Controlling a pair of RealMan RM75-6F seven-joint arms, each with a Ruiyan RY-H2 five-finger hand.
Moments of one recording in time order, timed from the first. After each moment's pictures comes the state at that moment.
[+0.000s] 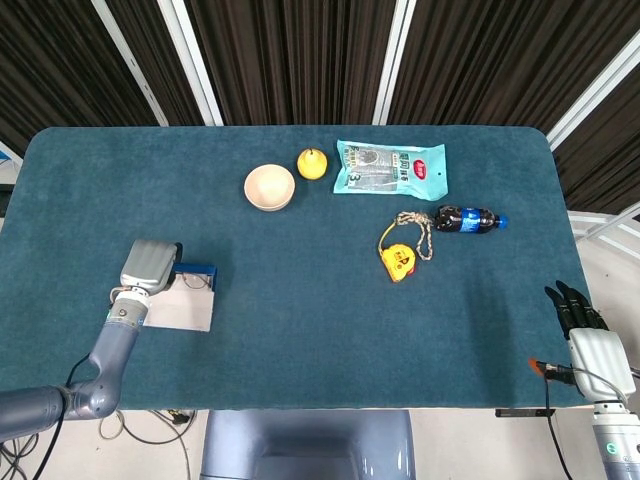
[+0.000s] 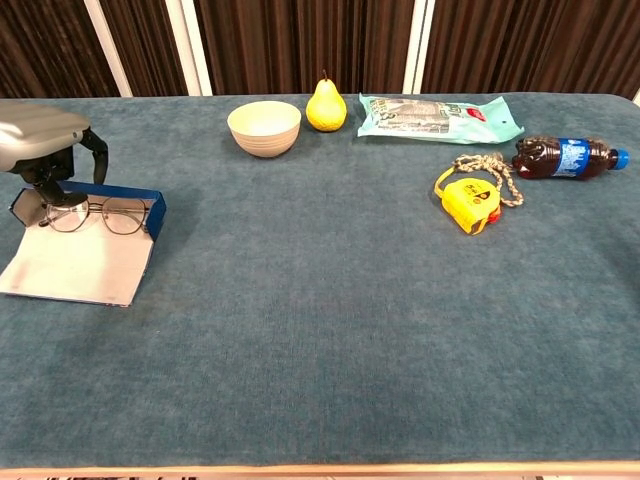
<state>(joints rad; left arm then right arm) -0.82 -1.43 -0.01 -1.47 0.74 1.07 0.61 0.09 -1.11 0.06 -1.64 -1.47 1.43 0.03</state>
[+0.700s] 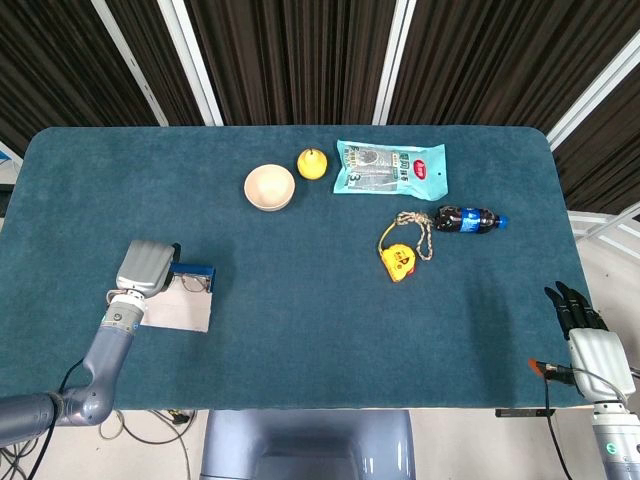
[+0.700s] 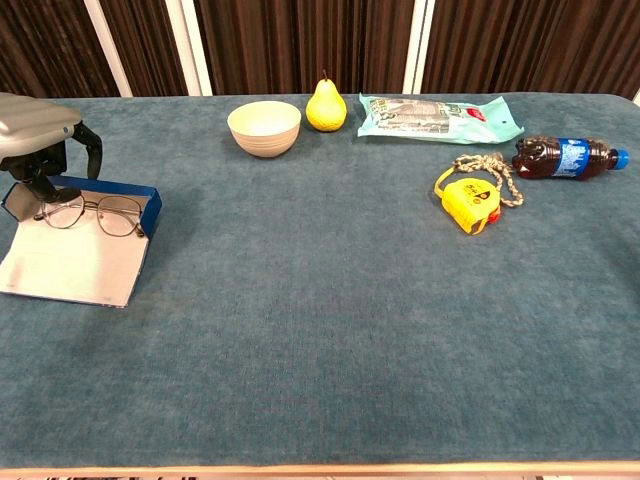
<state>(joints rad) -0.78 -1.41 -0.03 -1.50 0.81 1.09 0.62 0.09 -1.10 0.06 -1.64 -1.46 1.43 0.03</state>
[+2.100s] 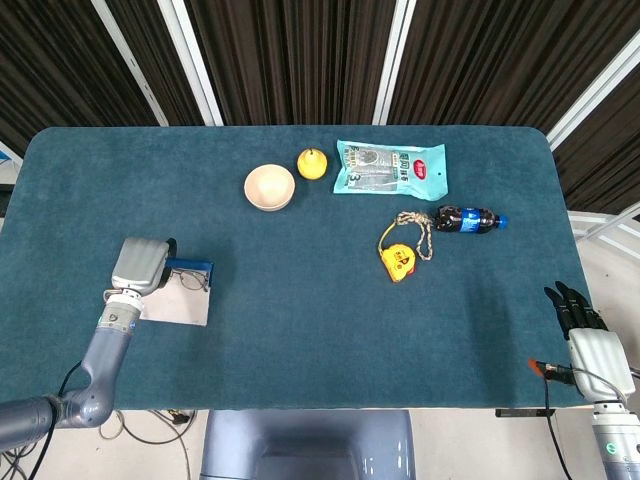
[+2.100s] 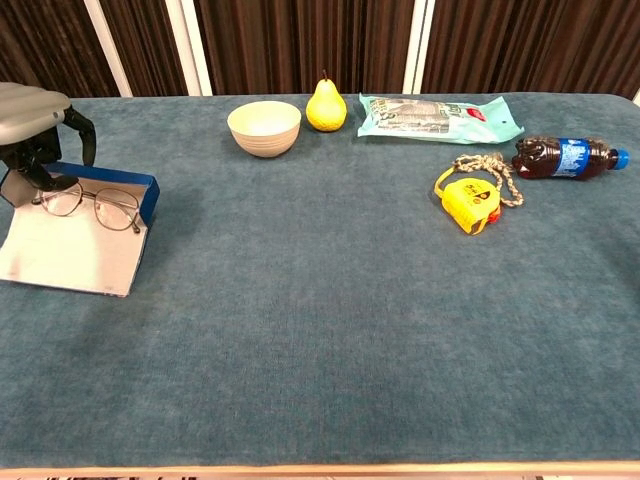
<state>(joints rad) -0.72 -1.42 -0.09 -1.49 0.87 1.12 0.60 0.09 -1.10 0.06 -1.64 -1.46 1.43 0.03</state>
